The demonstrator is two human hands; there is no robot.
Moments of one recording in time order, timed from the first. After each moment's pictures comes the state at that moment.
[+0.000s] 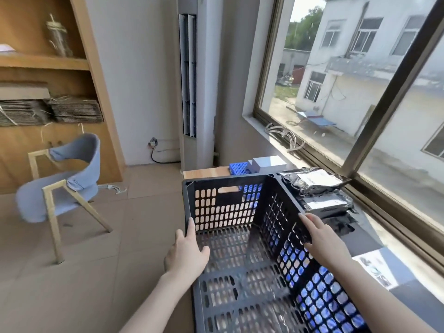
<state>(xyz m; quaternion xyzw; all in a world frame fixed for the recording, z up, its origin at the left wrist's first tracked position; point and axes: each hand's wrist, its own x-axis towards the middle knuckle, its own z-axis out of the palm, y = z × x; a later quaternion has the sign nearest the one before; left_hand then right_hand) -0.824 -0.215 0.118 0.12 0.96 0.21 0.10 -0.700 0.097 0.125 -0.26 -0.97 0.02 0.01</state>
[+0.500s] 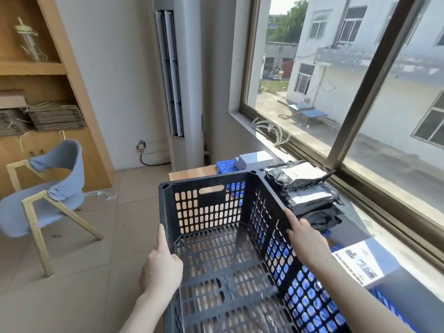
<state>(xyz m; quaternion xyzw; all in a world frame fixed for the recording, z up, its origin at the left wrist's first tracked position) -0.813 -0.200 0.102 0.04 0.96 0.28 0.05 -0.704 0.101 0.113 -0.31 -0.95 0.05 0.06</state>
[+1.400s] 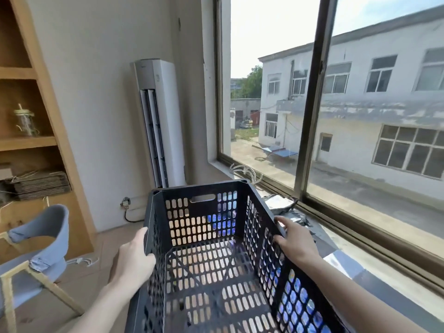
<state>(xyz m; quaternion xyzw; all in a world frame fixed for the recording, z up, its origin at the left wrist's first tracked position) -0.814 -0.260 0.240 0.16 0.92 0.34 -0.04 -0.642 0.038 0.236 -0.35 -0.88 0.24 0.21</state>
